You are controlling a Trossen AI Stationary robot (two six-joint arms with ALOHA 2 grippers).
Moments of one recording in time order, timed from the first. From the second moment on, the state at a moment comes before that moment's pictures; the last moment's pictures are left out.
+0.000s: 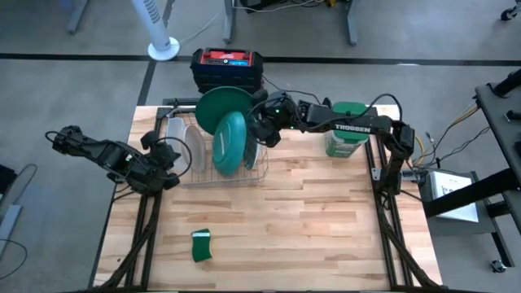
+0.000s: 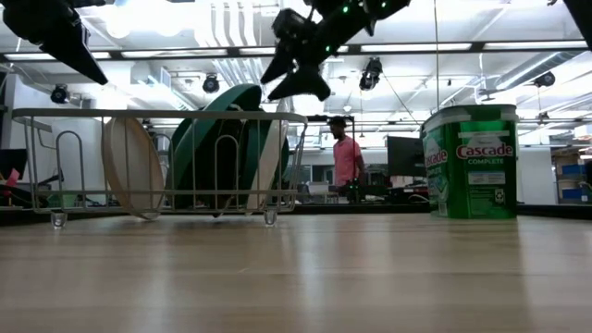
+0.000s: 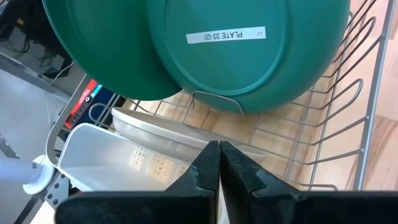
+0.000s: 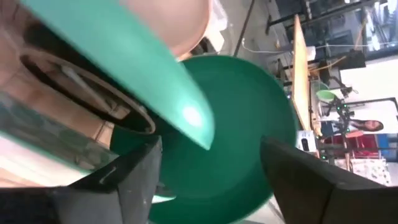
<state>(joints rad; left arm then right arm) -0.41 0.74 0.90 -1.37 -0.75 -0.66 -0.28 1.86 1.61 -0.28 0.08 -1.15</state>
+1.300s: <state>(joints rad) -0.41 0.77 0.90 -1.35 -0.75 -0.64 -0.24 1.89 1.61 0.02 0.03 -1.23</state>
